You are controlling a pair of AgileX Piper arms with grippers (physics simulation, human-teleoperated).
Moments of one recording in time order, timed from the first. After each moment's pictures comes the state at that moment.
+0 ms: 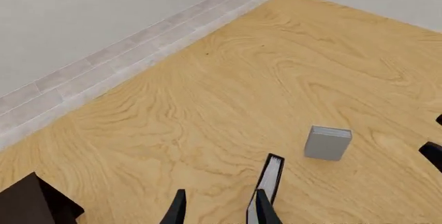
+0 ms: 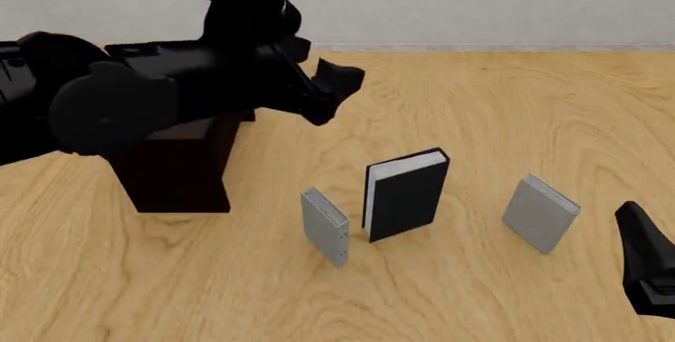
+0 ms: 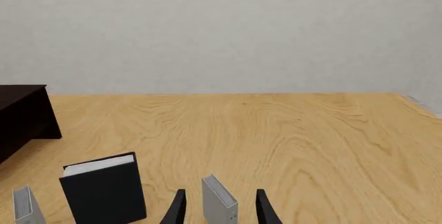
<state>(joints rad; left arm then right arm) -0.74 1.33 -1.00 0.05 0.08 0.00 0.01 0.00 0.00 0.01</state>
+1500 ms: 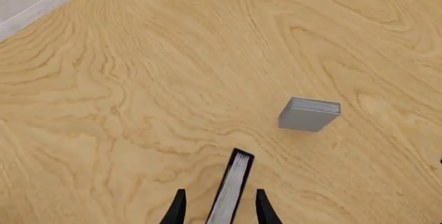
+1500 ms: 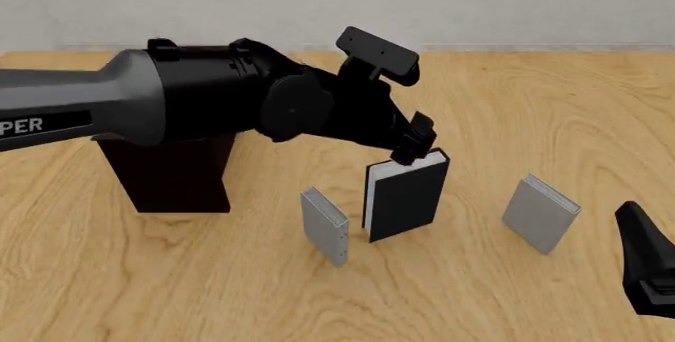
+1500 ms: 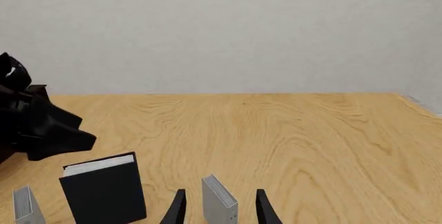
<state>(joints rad) -0.85 1.73 -1.32 0.29 -0.02 0.00 0.01 0.00 0.00 0.01</state>
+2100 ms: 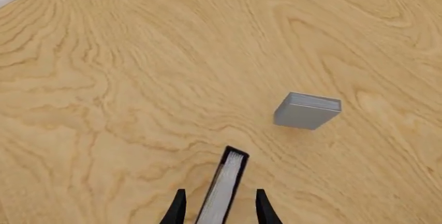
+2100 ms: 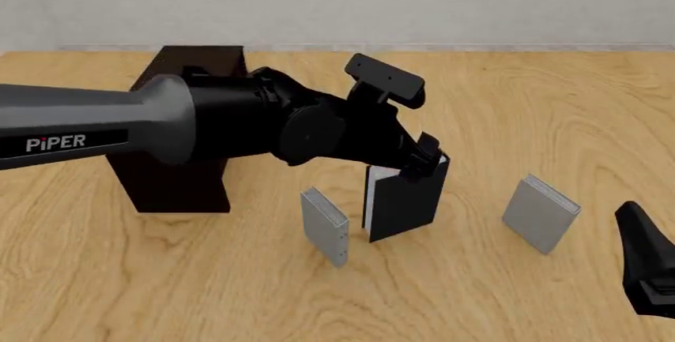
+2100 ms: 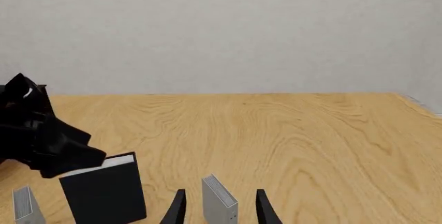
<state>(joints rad) -0.87 1.78 -1.29 0.23 -0.08 0.00 0.01 0.00 0.00 0.01</state>
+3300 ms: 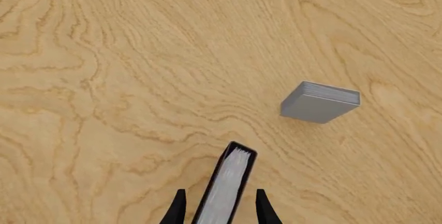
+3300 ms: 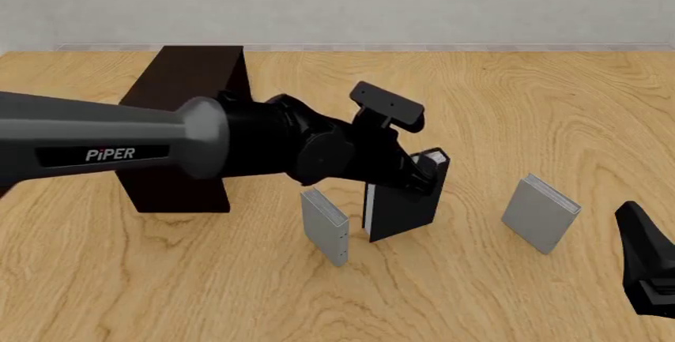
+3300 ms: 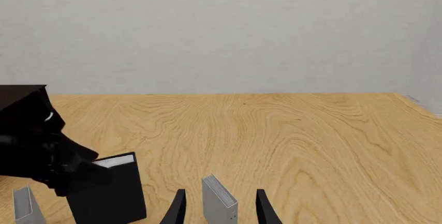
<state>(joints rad) -0.87 1.86 -1.27 0.19 -0.11 0.00 0.01 0.00 0.00 0.01</state>
